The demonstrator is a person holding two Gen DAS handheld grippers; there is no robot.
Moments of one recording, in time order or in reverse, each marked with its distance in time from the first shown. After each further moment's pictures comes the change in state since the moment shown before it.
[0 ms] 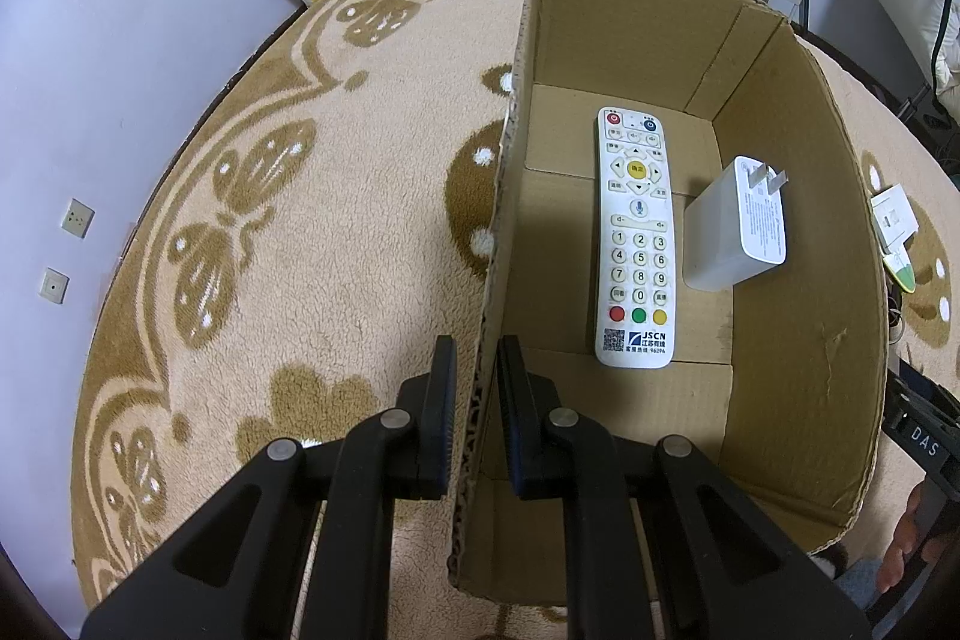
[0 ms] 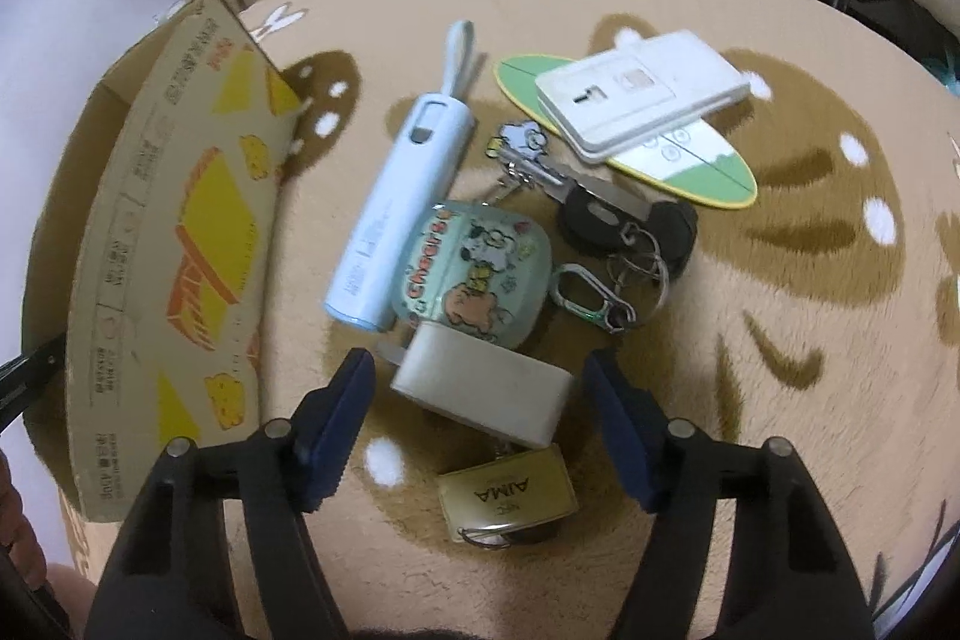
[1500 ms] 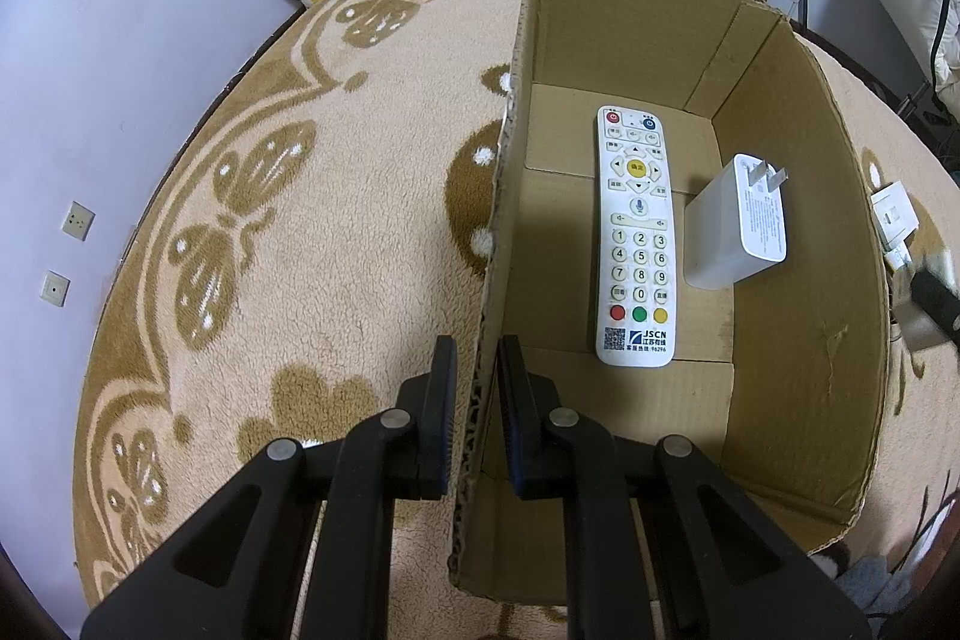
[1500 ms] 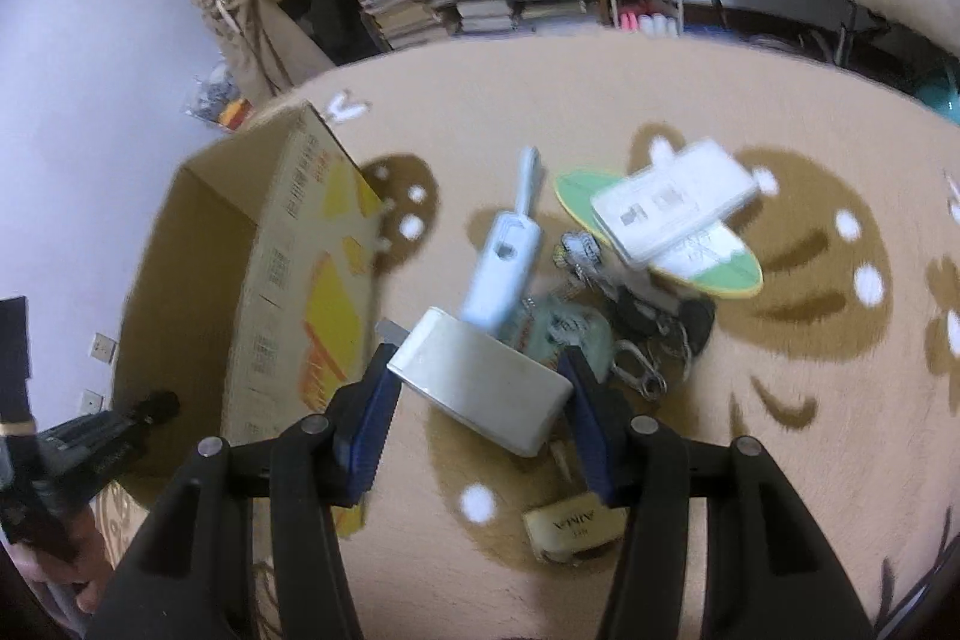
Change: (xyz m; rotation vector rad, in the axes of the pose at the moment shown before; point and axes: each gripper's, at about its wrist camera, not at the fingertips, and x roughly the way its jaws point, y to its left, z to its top) left arm -0.001 0.001 0.000 0.006 -0.001 0.006; right arm -0.053 0.030 0.022 -0.002 -0.165 0.084
